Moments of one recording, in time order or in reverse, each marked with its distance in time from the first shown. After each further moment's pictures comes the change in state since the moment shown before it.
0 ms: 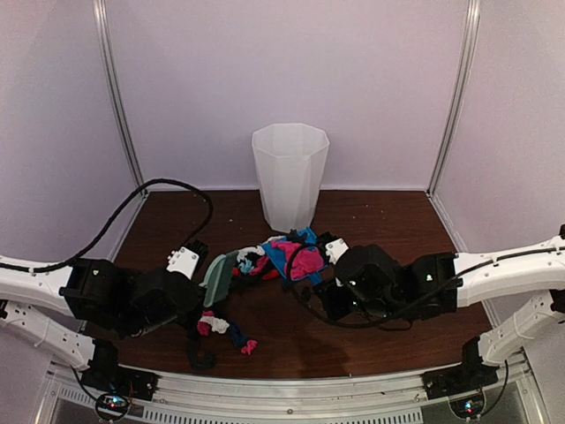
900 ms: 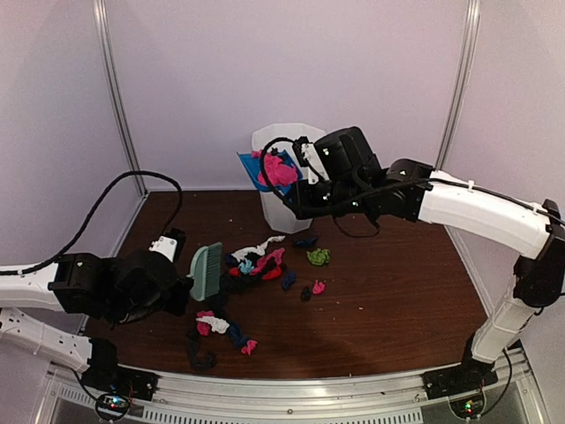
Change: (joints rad) left arm 0.144 -0.100 -0.051 0.001 0.070 -0.075; right arm -0.280 0.280 0.649 -0.154 -0.237 -0.138
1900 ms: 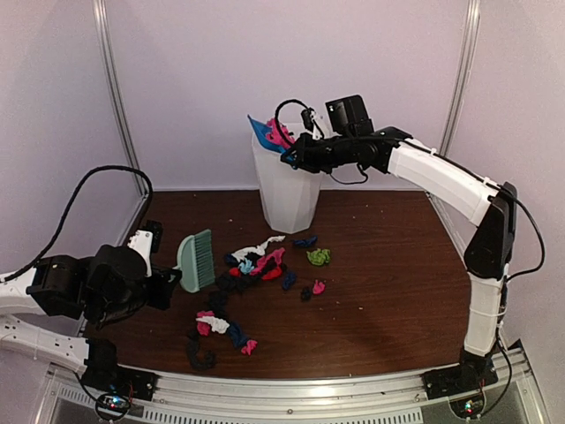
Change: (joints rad) left arm 0.000 -0.185 -0.032 0.016 -0.010 -0.018; right arm -0.331 0.360 0.451 0.007 -0.466 0.090
